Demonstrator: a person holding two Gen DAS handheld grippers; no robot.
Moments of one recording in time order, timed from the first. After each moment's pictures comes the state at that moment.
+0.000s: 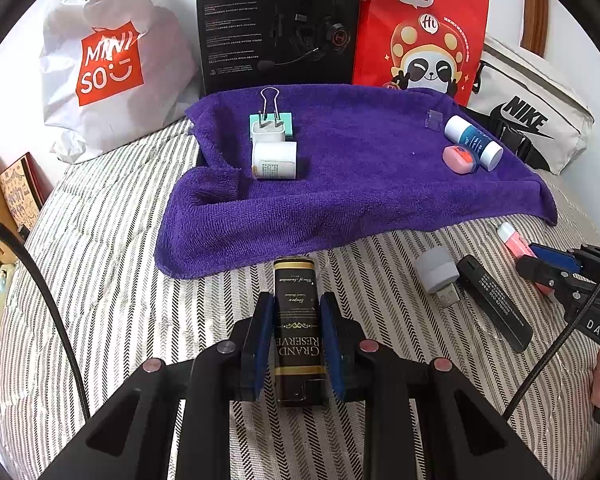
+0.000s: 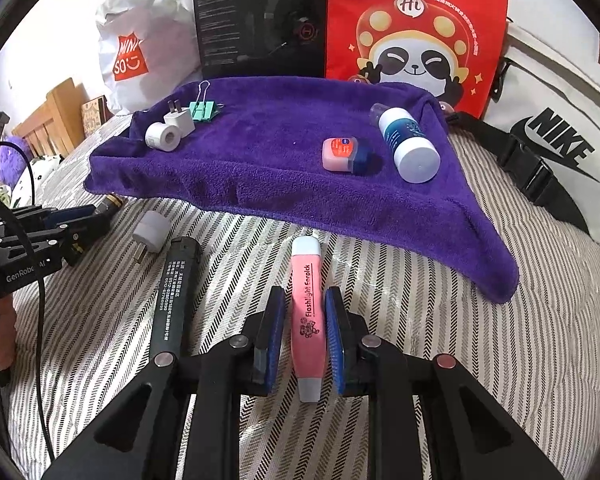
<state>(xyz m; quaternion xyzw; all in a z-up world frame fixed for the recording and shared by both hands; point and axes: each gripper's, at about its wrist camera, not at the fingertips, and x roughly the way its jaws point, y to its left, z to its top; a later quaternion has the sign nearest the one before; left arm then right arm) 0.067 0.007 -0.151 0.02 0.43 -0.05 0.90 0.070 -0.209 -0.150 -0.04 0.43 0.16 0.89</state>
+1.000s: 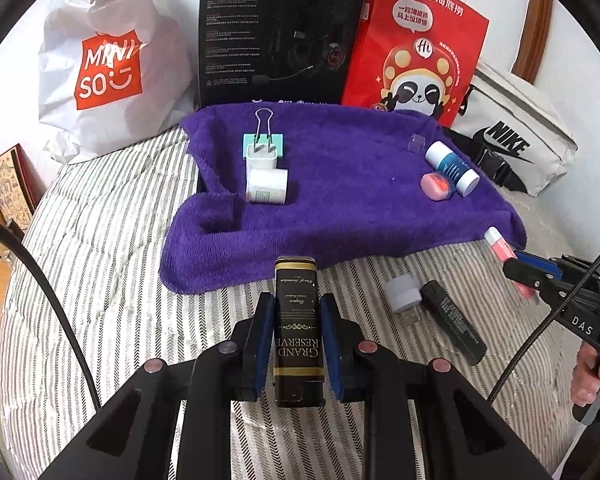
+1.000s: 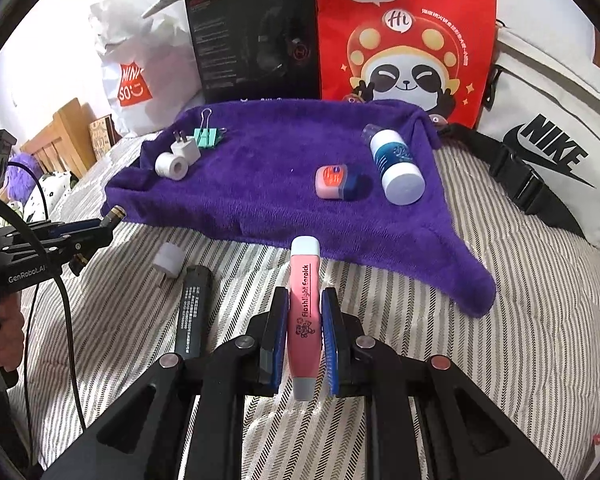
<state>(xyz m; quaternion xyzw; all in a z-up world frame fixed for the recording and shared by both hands) 0.070 0.014 -0.120 -0.02 0.44 -0.08 0.89 0.071 -0.223 -0.122 -0.01 0.42 0.17 0.89</state>
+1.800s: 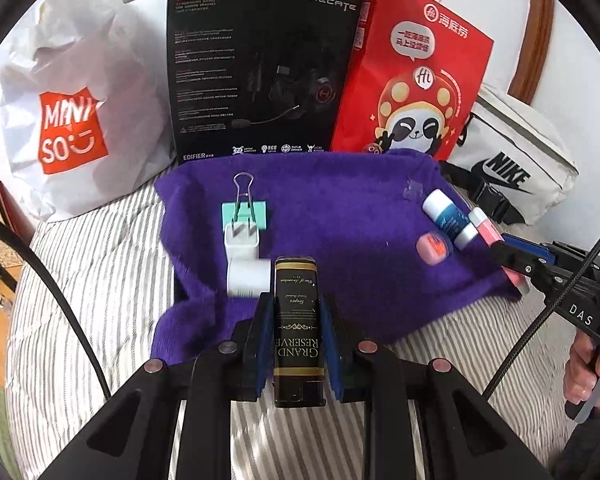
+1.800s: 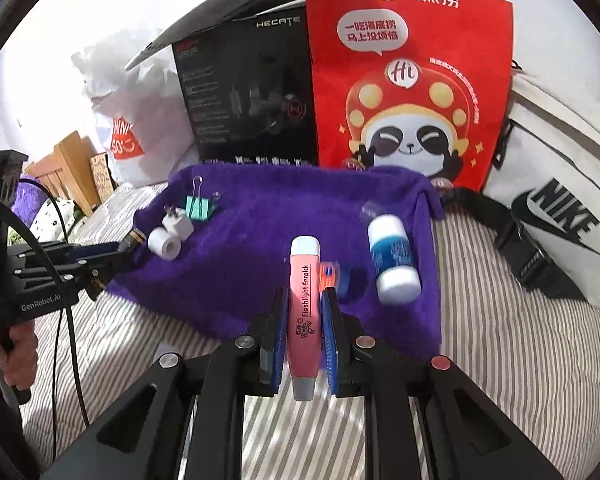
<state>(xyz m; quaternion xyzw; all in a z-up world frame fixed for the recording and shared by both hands) 0.138 0.003 -0.093 -0.01 0.43 -0.10 0.90 0.134 -0.220 -0.083 0.01 0.38 0.18 0.90</state>
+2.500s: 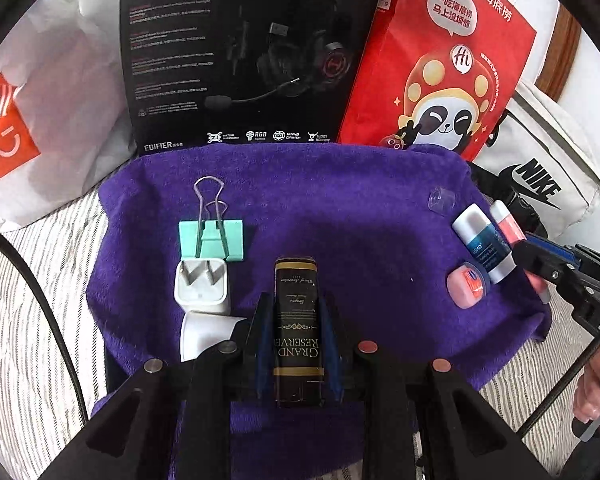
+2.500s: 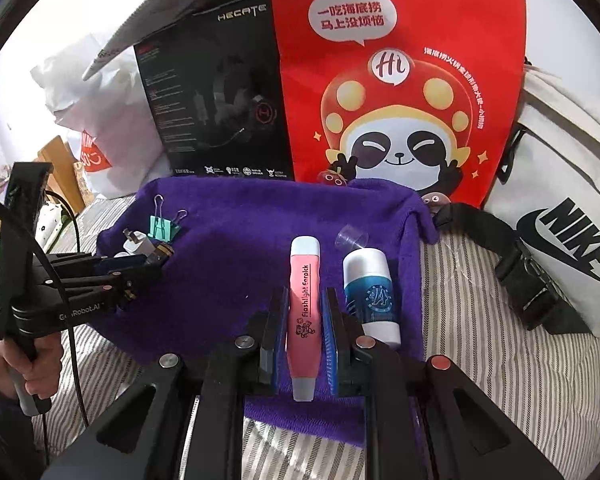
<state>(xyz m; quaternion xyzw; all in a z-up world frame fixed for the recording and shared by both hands) 0.207 -0.018 -0.133 -0.02 0.46 -0.11 0.88 0.186 -0.223 -0.093 0.00 0.40 0.17 0.90</state>
